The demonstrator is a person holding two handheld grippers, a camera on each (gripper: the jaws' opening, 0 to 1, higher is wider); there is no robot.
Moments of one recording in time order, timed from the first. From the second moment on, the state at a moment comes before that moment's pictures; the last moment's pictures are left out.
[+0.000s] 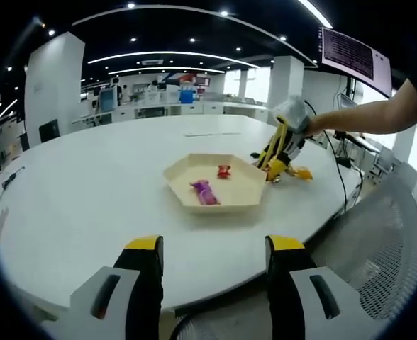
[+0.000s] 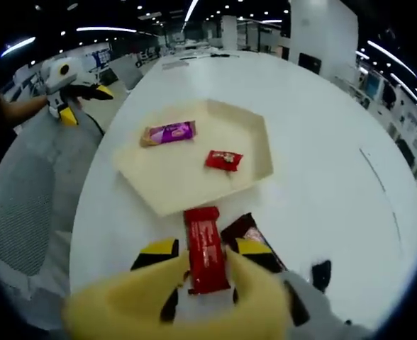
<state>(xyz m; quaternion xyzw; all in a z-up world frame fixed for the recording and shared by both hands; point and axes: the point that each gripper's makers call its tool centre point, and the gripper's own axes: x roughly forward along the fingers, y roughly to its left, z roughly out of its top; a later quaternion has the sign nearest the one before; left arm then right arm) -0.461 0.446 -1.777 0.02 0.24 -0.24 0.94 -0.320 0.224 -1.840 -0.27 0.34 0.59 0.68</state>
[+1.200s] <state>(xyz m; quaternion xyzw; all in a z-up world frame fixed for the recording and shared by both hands) -0.463 0.442 -1.775 0.03 0.23 -0.26 0.94 -0.333 0.193 -1.788 -0.26 0.37 0.49 0.75</state>
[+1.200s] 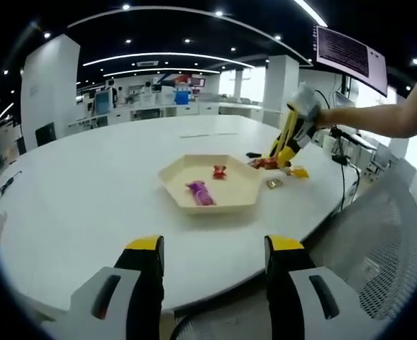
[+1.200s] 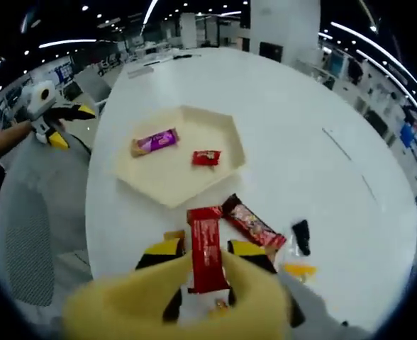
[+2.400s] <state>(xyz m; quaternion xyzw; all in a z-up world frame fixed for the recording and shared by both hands) -0.462 0.443 -1.770 0.02 0.21 -0.26 0.94 -0.329 0.262 -1.748 -0.29 0.35 0.51 0.73</state>
